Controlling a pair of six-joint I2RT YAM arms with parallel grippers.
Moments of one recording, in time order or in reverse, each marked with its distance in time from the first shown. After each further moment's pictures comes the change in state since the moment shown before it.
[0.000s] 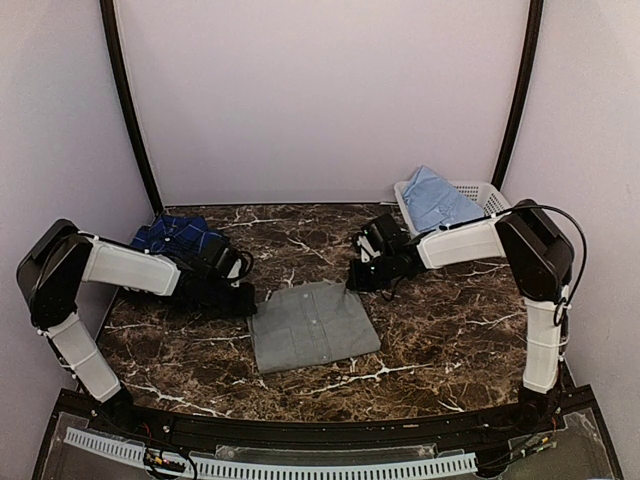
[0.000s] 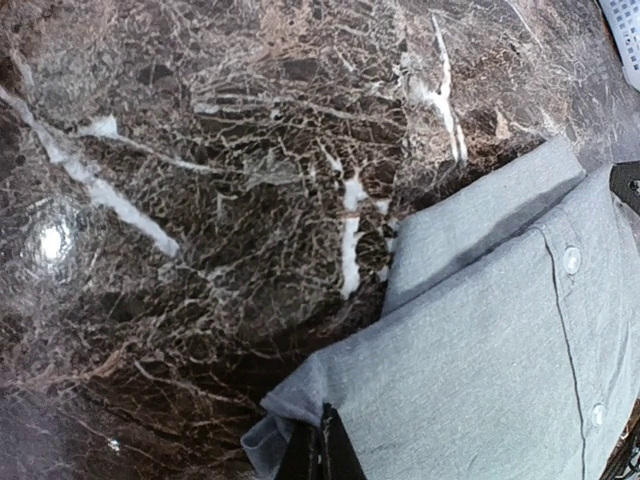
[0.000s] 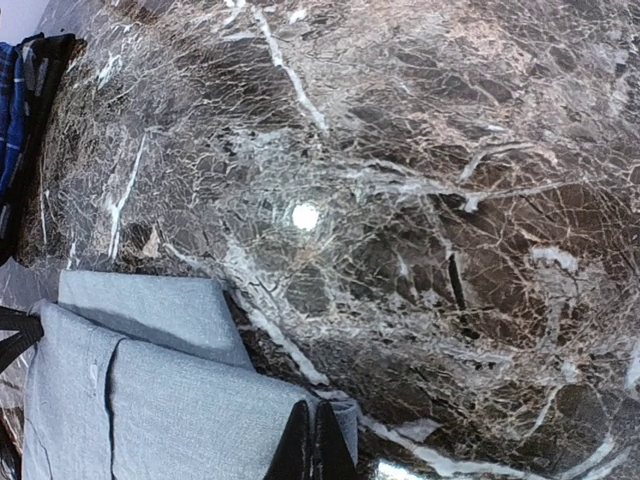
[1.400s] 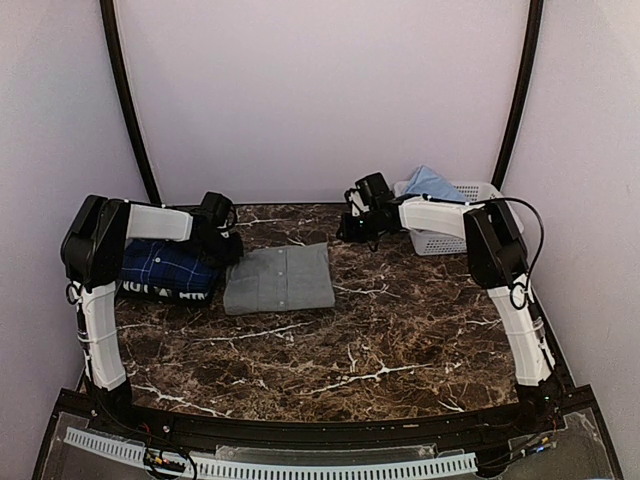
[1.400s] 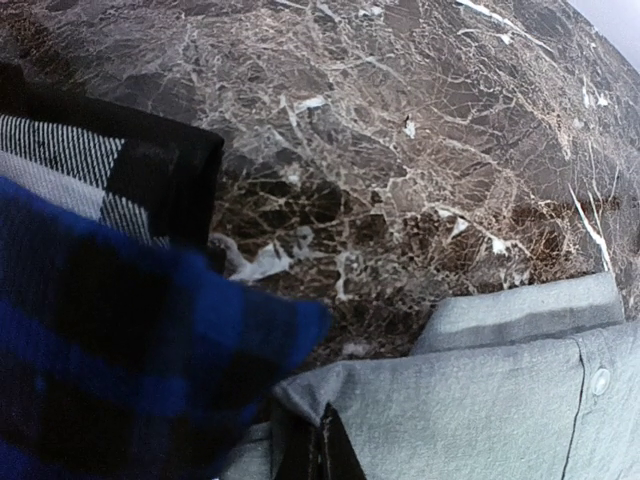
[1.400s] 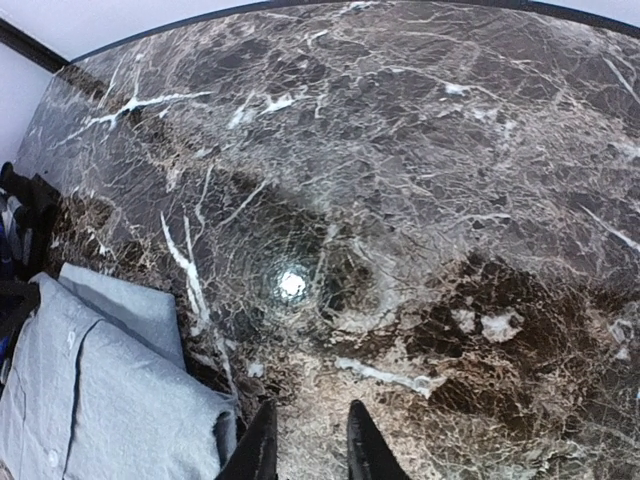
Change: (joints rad) left arm 0.257 0.368 0.547 -0.192 -0.109 0.056; right arm -0.127 0.387 0.700 -0.197 -0.034 -0.133
